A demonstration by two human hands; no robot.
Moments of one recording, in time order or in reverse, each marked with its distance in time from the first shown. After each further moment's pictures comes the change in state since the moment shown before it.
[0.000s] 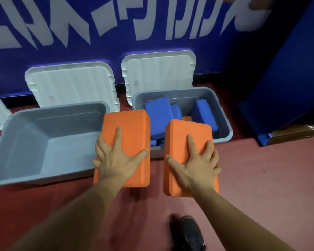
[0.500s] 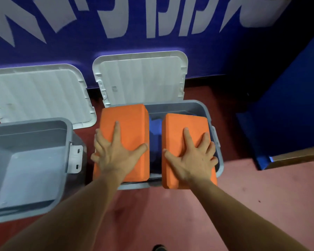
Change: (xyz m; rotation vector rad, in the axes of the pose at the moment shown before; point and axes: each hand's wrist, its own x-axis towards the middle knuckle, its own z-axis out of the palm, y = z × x) left_hand 0.149 0.177 0.102 0.038 -0.046 -0.093; right_hand 0.256 0.031 -0.037 -0.033 -0.066 -0.019
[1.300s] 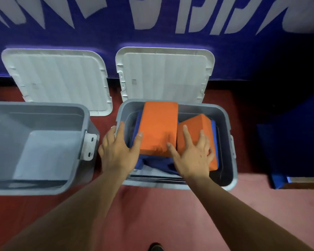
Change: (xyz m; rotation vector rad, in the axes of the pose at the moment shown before) left_hand 0.020 -0.027 0.003 -0.086 0.076 -0.028; right_hand 0.029 -0.036 0.017 -0.041 -0.064 -0.178
